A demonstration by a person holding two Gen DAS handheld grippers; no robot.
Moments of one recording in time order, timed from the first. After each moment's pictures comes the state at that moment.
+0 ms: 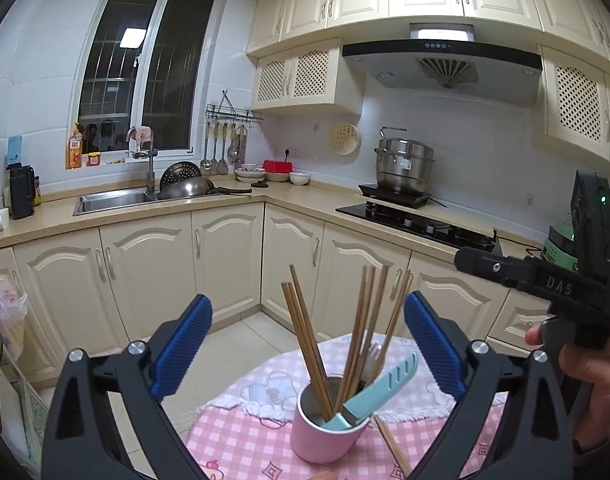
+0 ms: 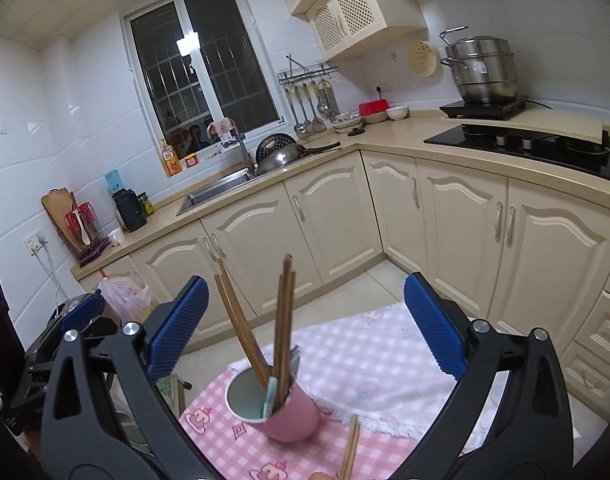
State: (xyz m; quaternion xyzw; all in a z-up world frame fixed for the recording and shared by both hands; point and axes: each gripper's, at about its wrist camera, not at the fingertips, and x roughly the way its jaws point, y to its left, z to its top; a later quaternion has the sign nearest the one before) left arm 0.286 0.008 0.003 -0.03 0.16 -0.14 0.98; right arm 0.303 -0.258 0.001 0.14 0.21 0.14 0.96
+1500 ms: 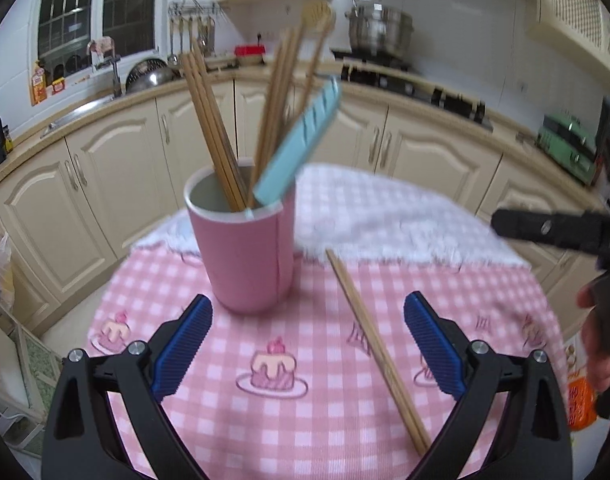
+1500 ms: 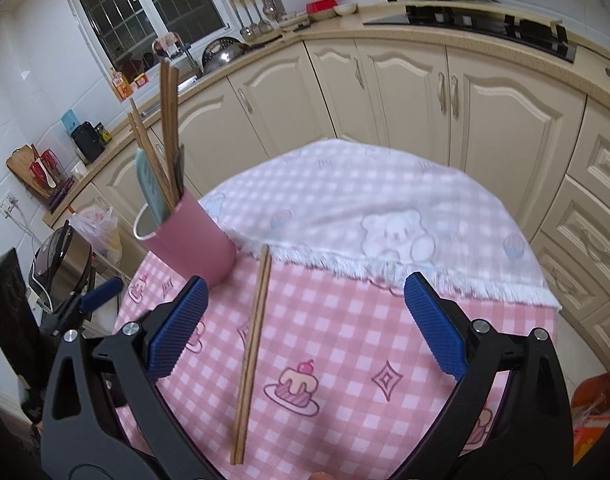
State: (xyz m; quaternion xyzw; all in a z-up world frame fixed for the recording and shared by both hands) left arm 0.257 -0.082 -0.144 0.03 0.36 -0.16 0.92; right arm 0.238 -0.317 -0.122 0.15 0.39 0.10 0.90
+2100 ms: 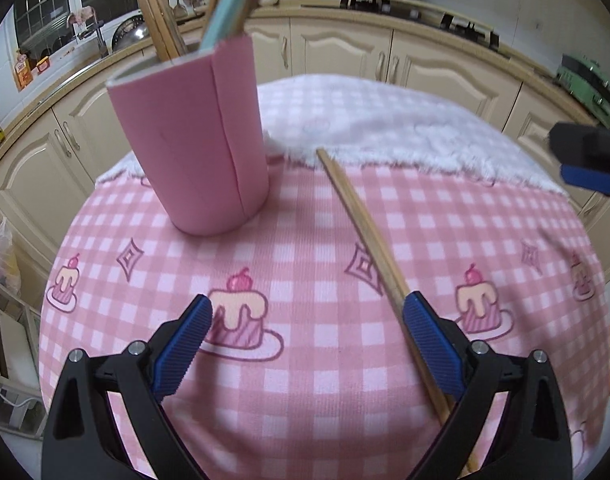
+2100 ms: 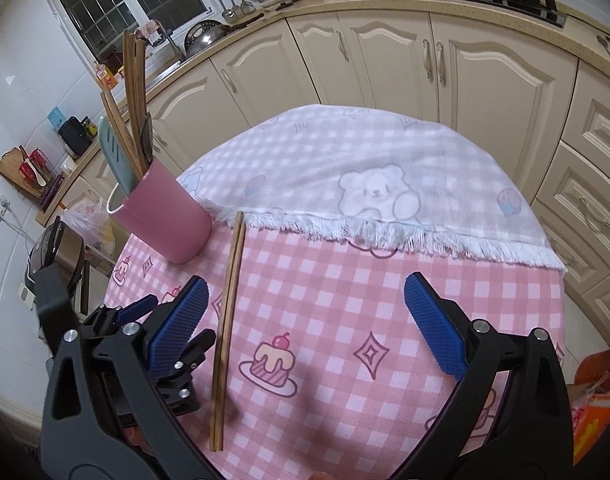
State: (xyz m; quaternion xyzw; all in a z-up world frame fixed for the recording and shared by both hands) left arm 0.269 -0.111 -0.215 0.08 0.45 -0.14 0.88; right arm 0.236 -0.328 -0.151 0.17 0.43 0.08 0.88
